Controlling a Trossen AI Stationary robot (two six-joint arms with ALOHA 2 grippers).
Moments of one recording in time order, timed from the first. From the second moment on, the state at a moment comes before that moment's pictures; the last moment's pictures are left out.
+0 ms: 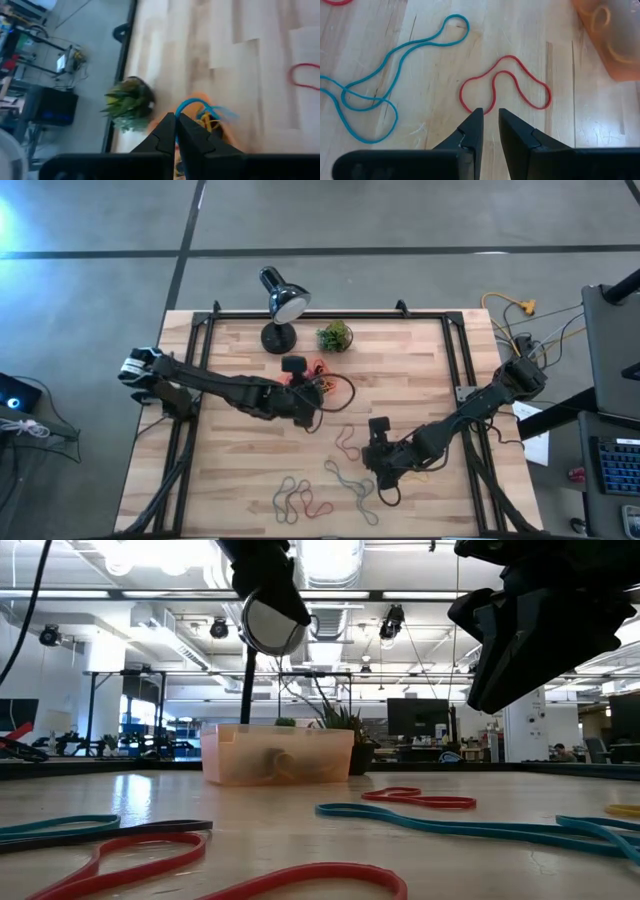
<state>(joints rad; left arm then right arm) -0.20 1.59 1.33 -0.59 -0.72 0.13 0.56 1.67 1.01 -0.46 0.42 0.31</state>
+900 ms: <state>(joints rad) -0.03 1.57 1.15 -0.63 -0.54 0.02 0.56 1.67 1.01 -0.46 0.42 0.31</state>
